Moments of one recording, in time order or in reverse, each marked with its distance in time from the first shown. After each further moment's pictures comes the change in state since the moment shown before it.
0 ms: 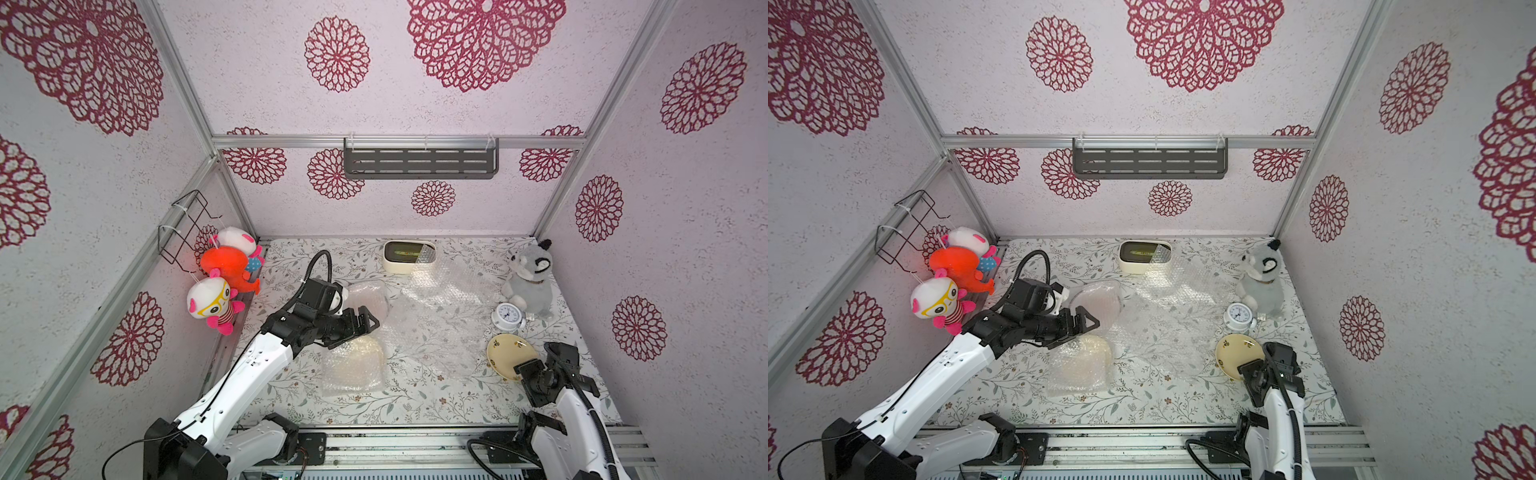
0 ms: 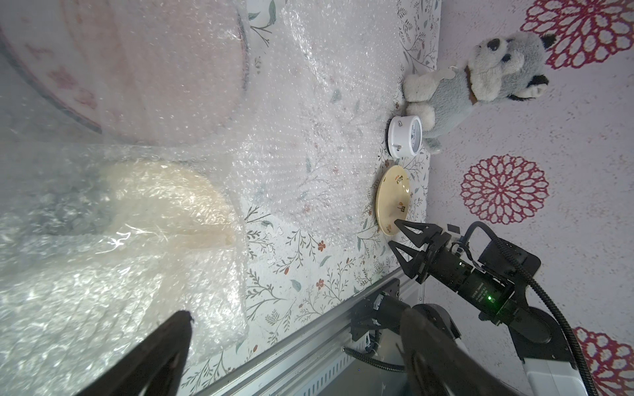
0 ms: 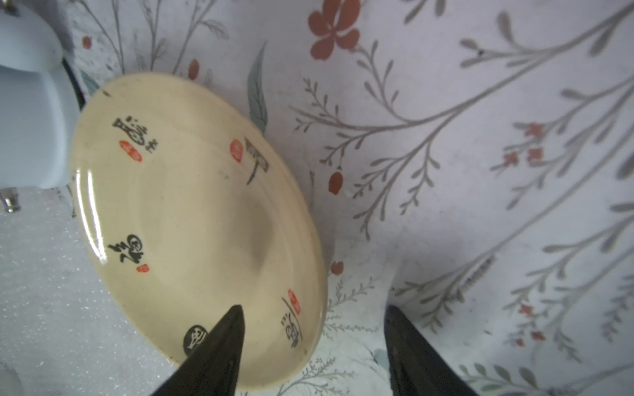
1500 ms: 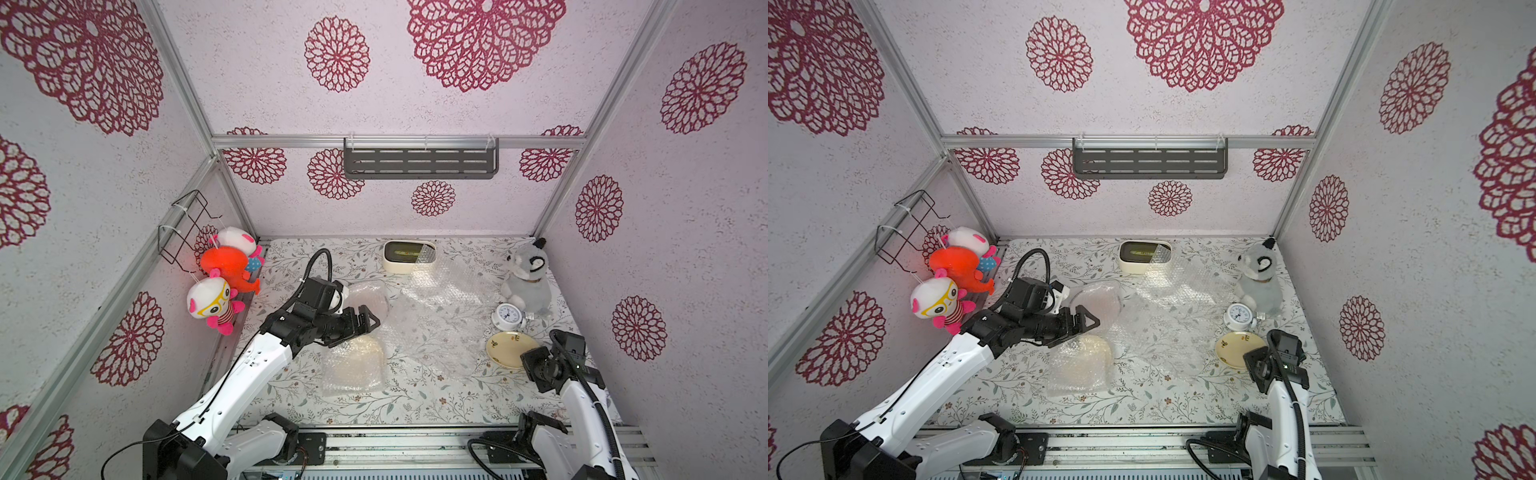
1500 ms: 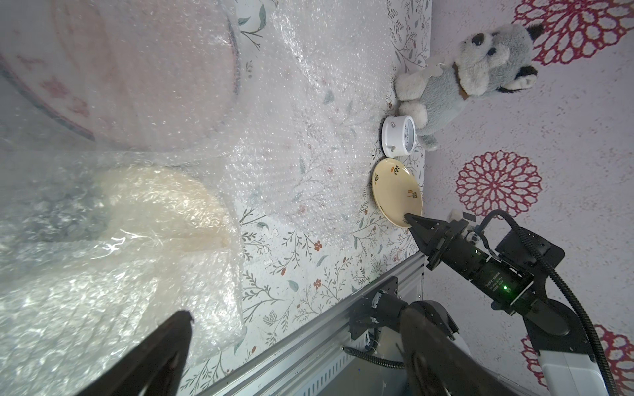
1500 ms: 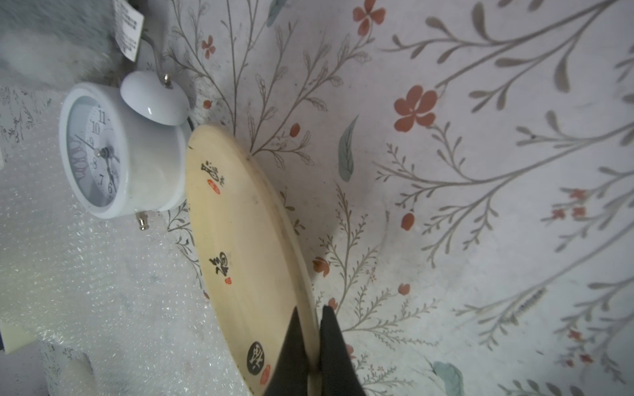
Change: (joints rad) left arm 0.000 0.000 0.013 0.001 0.008 0.014; right arm 0.003 0.070 0.088 0.074 -0.010 0.014
